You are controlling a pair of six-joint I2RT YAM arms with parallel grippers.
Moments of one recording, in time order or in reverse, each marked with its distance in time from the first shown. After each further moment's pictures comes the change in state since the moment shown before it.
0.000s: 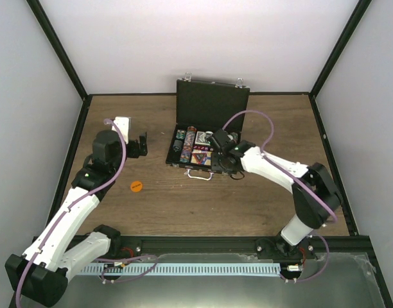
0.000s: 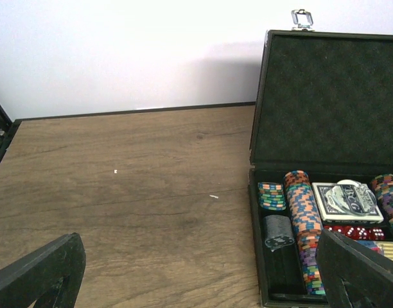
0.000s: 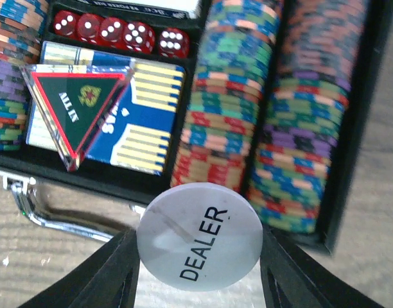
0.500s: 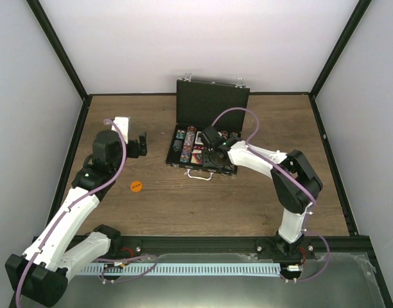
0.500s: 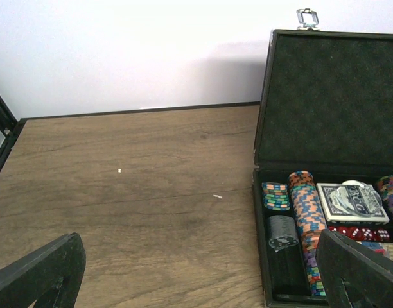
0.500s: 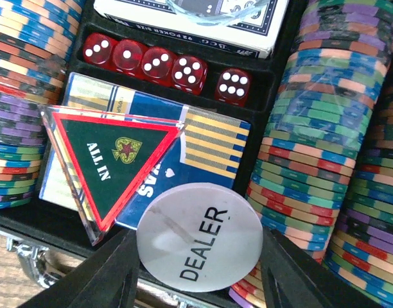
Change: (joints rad) left arm 0.000 0.000 -0.002 0.000 -0.012 0.000; right arm 0.000 0.226 0.131 0.108 -0.027 -0.079
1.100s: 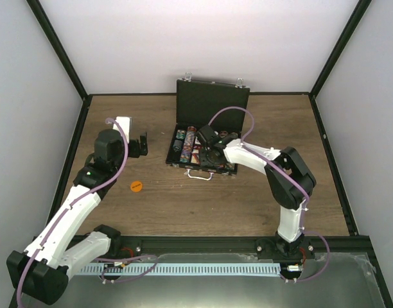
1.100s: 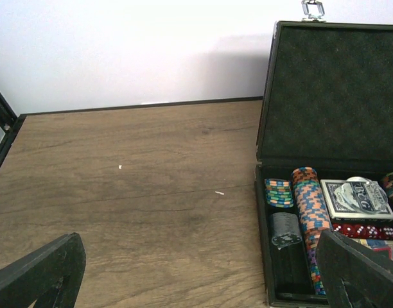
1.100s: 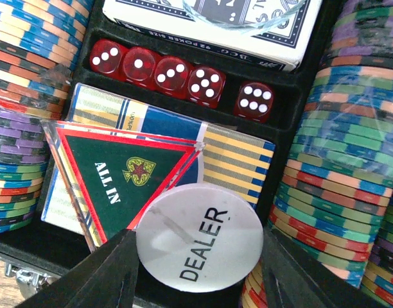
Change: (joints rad) left arm 0.000 0.021 0.000 0.003 -0.008 0.000; right arm 0.000 0.077 0.061 -0.007 0.002 -0.011
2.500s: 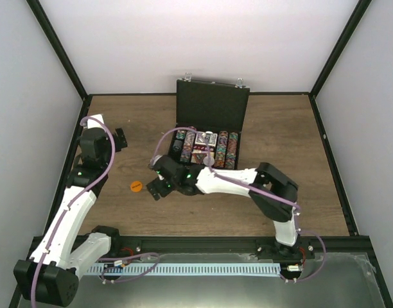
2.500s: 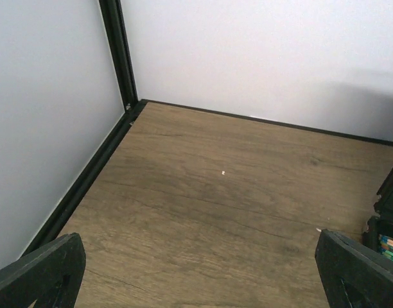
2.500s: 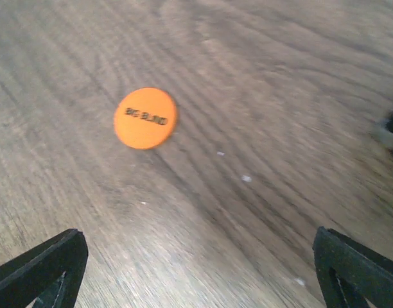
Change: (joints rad) left arm 0.190 -0.017 -0.011 0.007 -0.151 -0.075; right arm 0.389 0.017 0.016 0.305 -0.108 -0.179
